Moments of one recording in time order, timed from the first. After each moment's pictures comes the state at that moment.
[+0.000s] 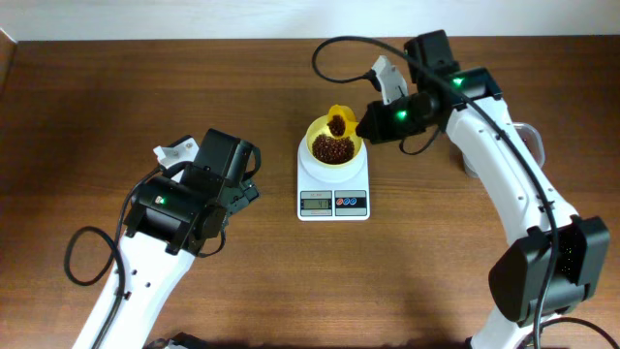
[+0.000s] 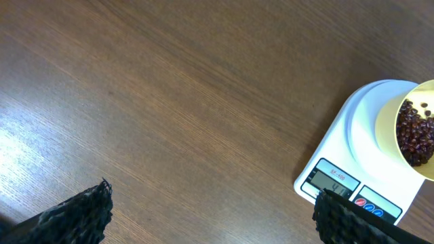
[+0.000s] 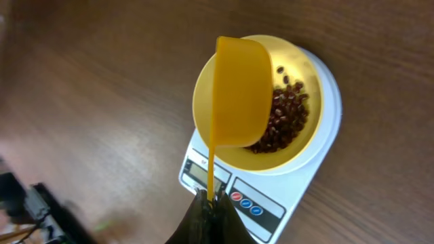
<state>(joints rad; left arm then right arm) -0.39 1.25 1.31 -1.28 -0.36 -0.91 0.29 1.89 1.75 -1.01 -0.50 0.04</state>
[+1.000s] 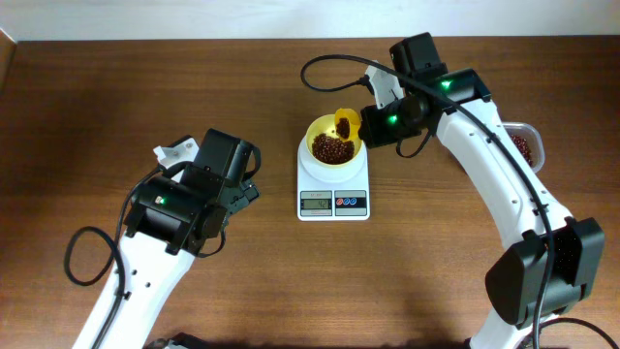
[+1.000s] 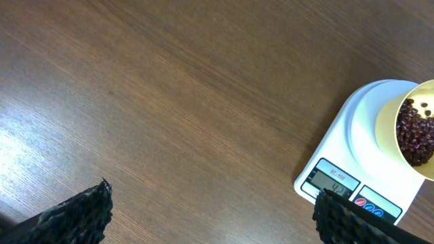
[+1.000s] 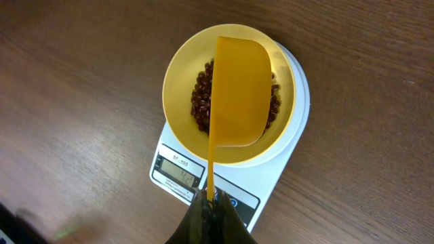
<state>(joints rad) -0.39 1.25 1.31 -1.28 -0.36 -0.91 0.32 1.89 1.75 -1.03 -0.36 0.04</state>
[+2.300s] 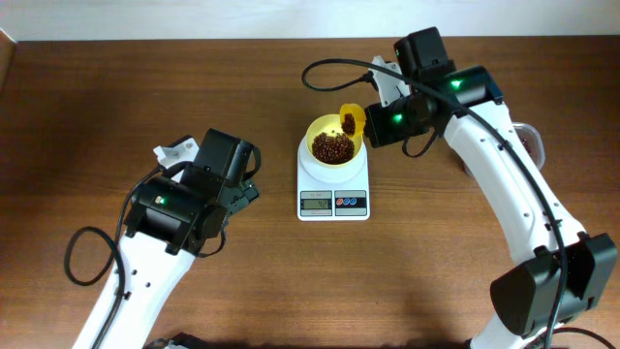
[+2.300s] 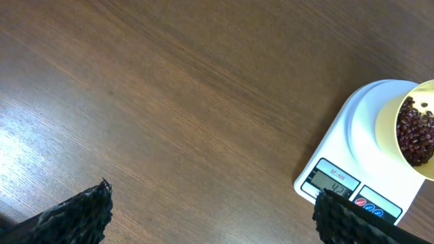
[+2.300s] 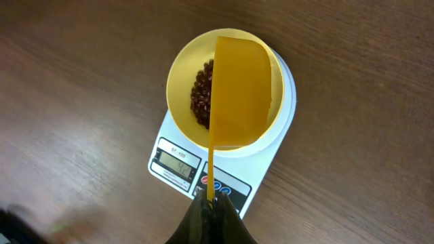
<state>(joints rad) -0.39 1.25 1.31 -1.28 -0.36 -0.91 0.33 1.84 1.80 -1.10 -0.32 0.02</state>
